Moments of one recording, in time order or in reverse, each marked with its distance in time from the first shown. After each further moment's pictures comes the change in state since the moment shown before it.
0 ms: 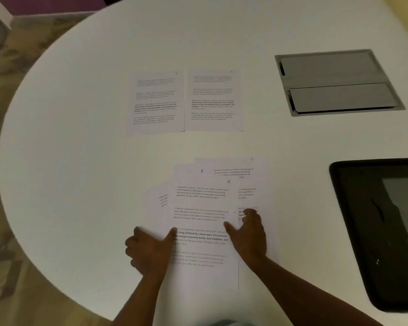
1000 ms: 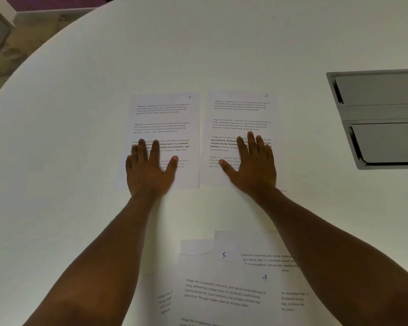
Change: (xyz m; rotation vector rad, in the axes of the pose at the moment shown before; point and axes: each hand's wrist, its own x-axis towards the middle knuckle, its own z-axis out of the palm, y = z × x) left_hand 0.296 0.246 0.019 0.307 0.248 0.725; right_hand 0.326 -0.181 0.034 -0.552 0.109 -0.541
